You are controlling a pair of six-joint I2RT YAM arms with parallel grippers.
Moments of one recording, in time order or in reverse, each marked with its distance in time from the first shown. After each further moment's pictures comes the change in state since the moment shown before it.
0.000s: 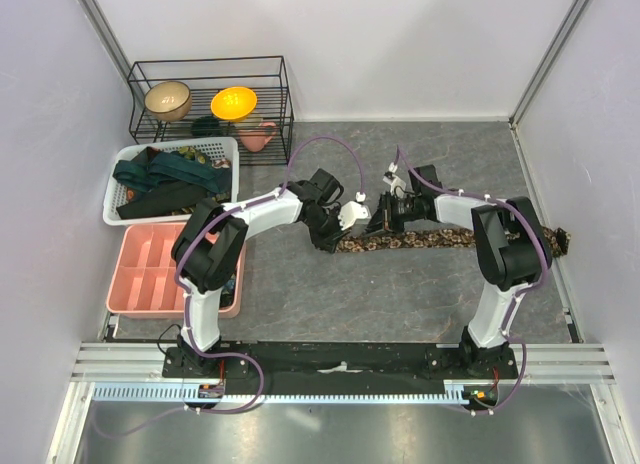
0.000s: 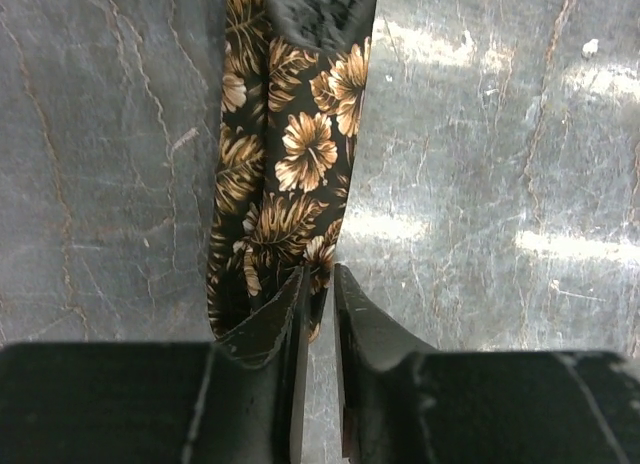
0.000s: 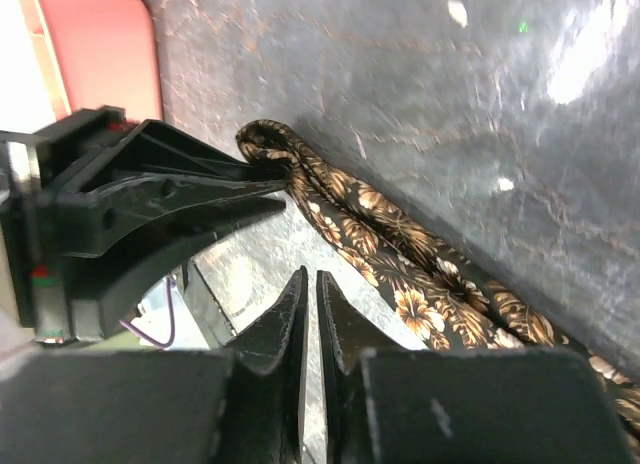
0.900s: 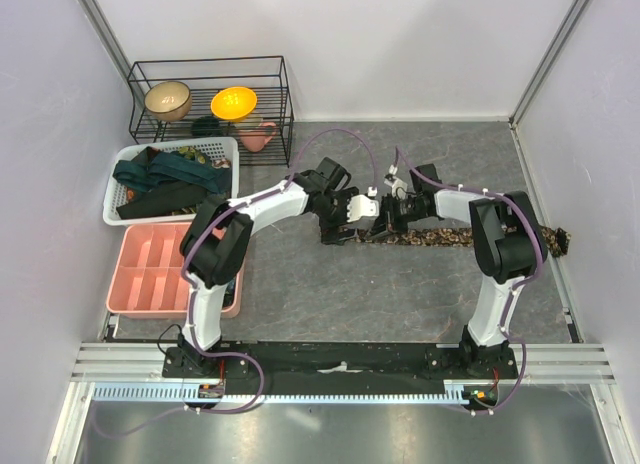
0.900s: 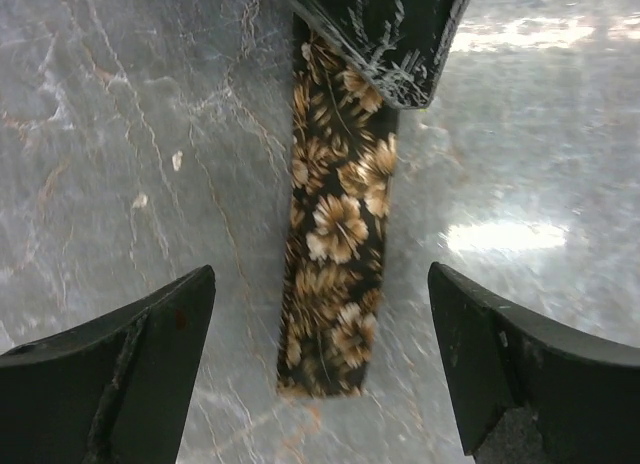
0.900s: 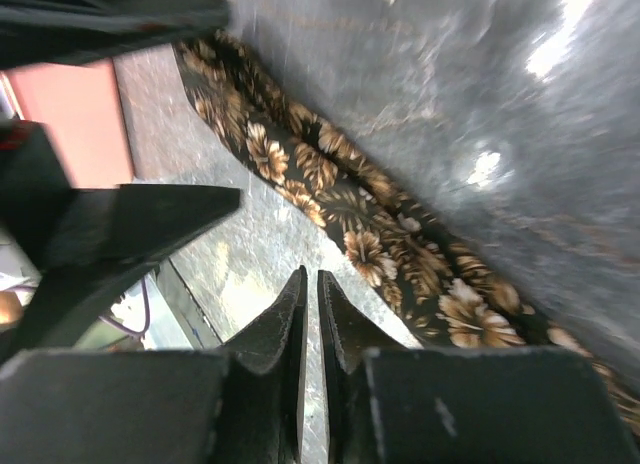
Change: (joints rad) left arm -0.002 0.040 0.112 0.055 -0.025 0.262; right arm -0.019 0.056 0.055 -0.113 0.018 -0.117
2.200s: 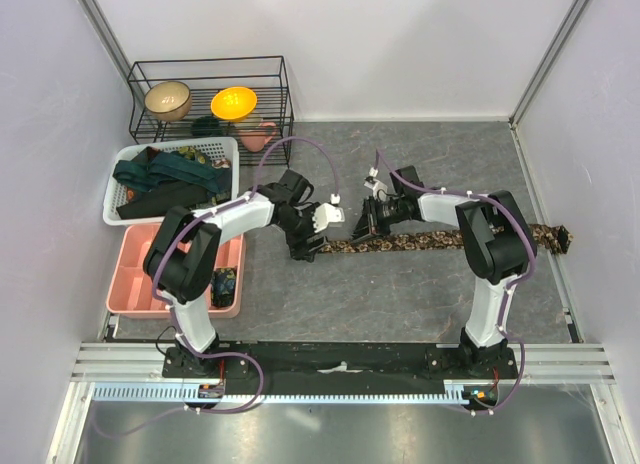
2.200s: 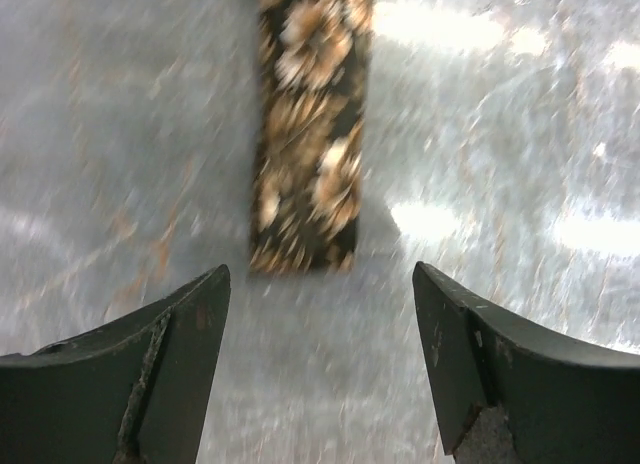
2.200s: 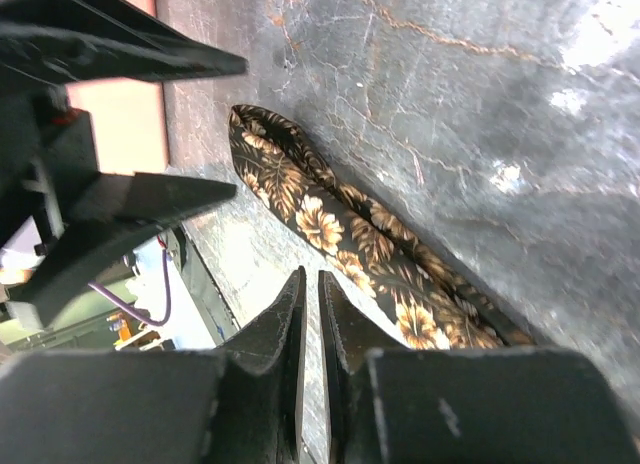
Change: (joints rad) left arm 0.108 -0.189 -0.289 -0.044 0.052 -0.080; right arm 0.108 0.018 0.021 0.082 -0.039 0.090
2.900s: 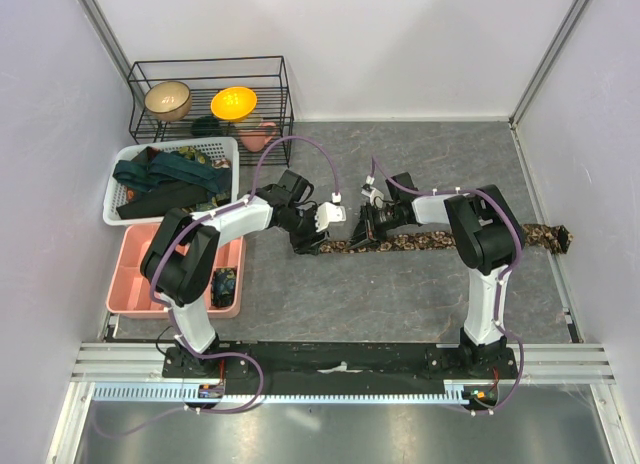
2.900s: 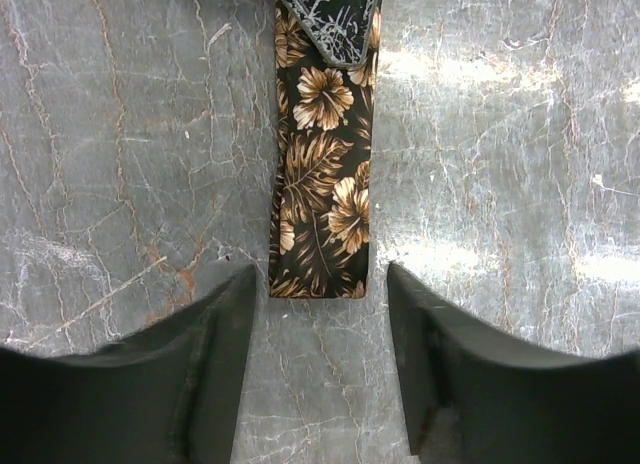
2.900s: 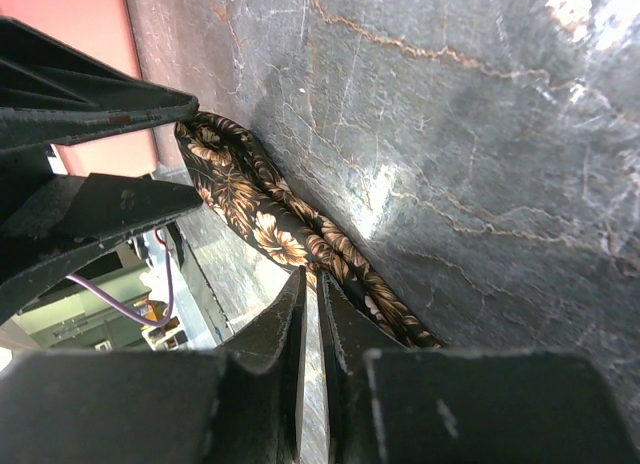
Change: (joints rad) left arm 0.012 -0.034 -0.048 0.111 0.055 0.006; right arm 0.012 0.106 0.000 0.064 -0.026 0.025
